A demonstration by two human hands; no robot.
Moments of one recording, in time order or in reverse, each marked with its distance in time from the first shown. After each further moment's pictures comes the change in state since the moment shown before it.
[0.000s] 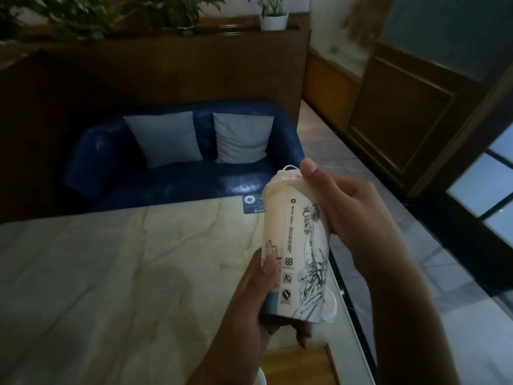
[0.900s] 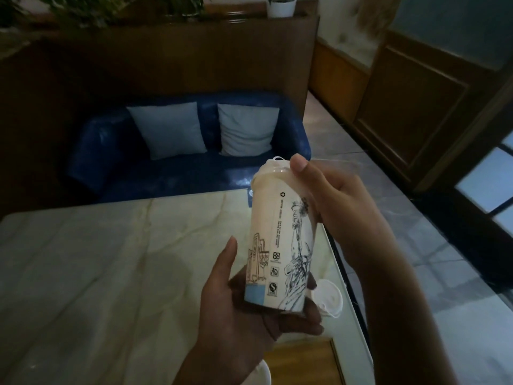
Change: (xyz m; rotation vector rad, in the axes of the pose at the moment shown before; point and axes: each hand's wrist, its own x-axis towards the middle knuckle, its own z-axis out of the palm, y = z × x) left_hand 0.008 0.003 -0.026 -0.522 -0.167 -0.258; right_hand 0.014 0.007 0.022 0.026 -0.093 -0.060
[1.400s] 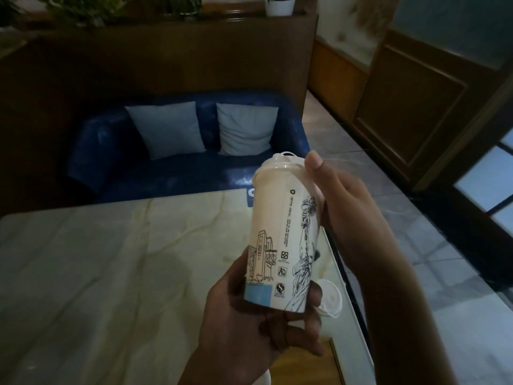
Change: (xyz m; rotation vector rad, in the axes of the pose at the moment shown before) left_hand 0.005 -0.003 0.003 -0.030 -0.222 -0.146; right_hand -0.003 0.004 -0.003 0.171 -0.037 0.000
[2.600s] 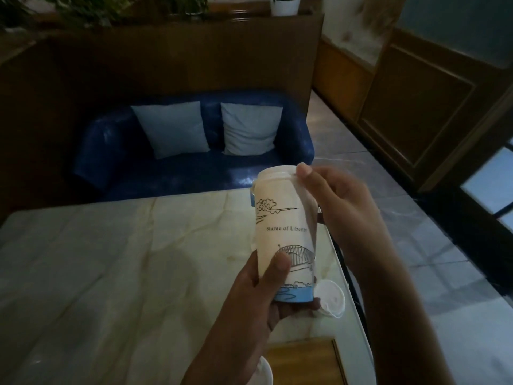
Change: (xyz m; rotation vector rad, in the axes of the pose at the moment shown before) left_hand 0.008 -0.003 0.008 0.420 0.609 0.280; right_hand 0.008 0.026 -0.003 -0.197 0.147 -0.009
